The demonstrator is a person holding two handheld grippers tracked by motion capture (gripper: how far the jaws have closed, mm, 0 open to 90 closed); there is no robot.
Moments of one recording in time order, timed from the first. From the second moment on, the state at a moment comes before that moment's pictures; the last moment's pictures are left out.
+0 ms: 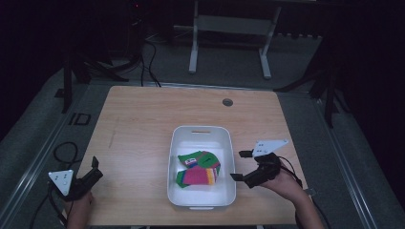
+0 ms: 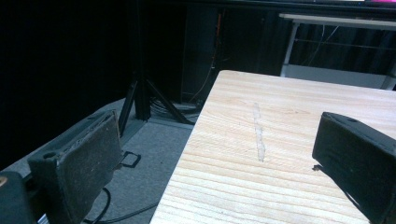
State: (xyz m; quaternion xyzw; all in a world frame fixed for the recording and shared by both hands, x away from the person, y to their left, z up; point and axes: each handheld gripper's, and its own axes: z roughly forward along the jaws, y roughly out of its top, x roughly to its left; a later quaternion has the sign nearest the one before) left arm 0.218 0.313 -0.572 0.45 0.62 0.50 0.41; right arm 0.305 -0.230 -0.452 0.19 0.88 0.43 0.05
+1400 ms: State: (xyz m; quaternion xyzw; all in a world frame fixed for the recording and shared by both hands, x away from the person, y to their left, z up) left arm 0.217 0.314 -0.572 0.45 0.61 0.49 0.42; right arm 0.342 -0.064 -0.497 0.13 0.96 0.24 0.03
